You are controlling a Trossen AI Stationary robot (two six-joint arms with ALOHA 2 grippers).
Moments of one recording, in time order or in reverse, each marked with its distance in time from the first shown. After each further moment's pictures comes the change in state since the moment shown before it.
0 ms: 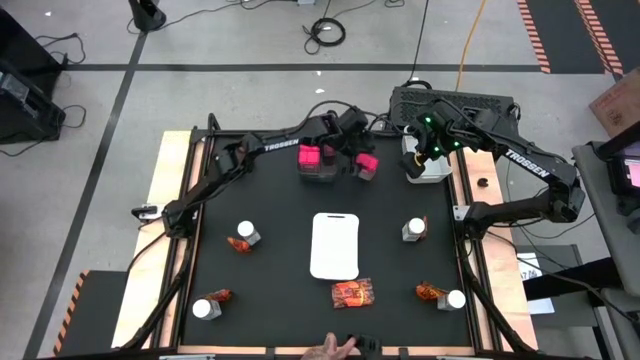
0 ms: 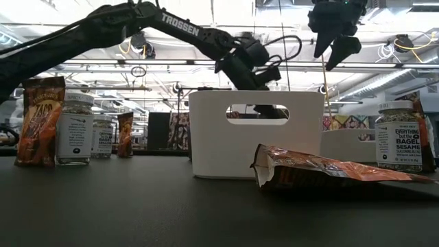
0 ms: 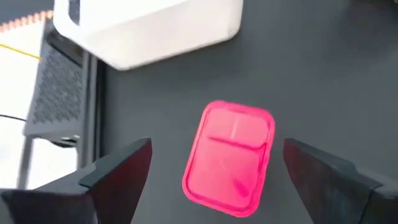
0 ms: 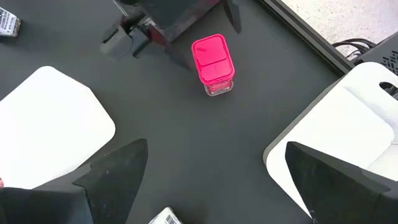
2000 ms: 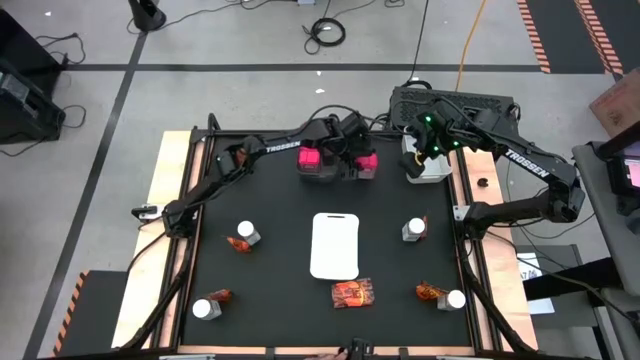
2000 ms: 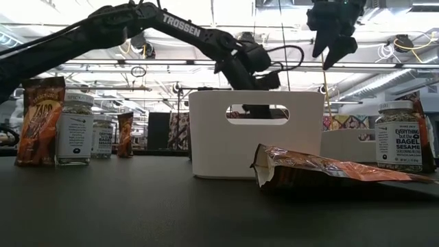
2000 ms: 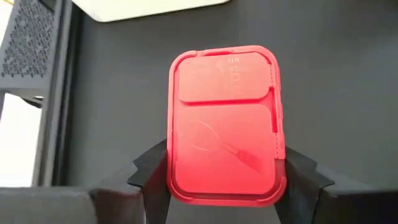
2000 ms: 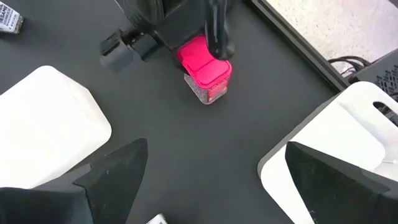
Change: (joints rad) left arm -0.016 0.000 0.008 -0.098 -0.036 -0.130; right arm 0.000 0.000 0.000 0.031 0.007 -0.062
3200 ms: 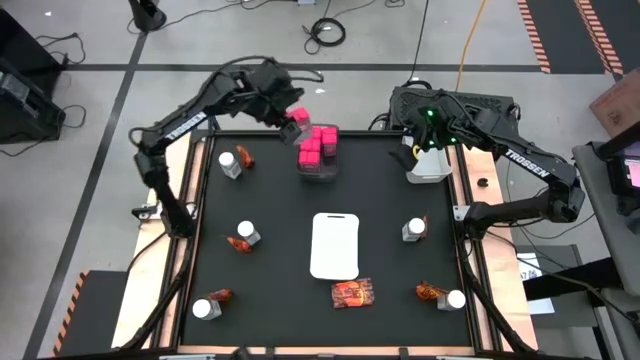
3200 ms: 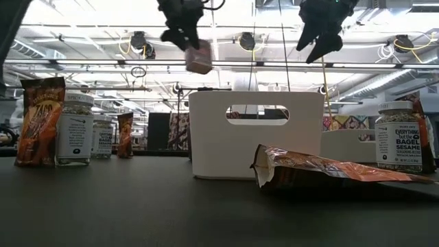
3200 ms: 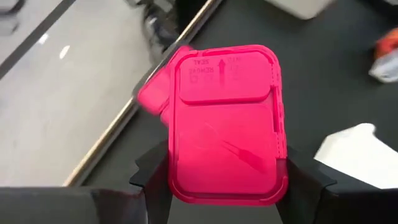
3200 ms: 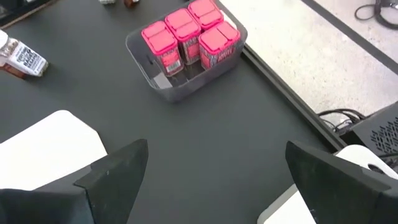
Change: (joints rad) left arm 0.150 -0.705 -0.245 -0.493 -0.187 -0.532; right arm 0.000 0.000 0.000 0.188 -0.007 -0.055
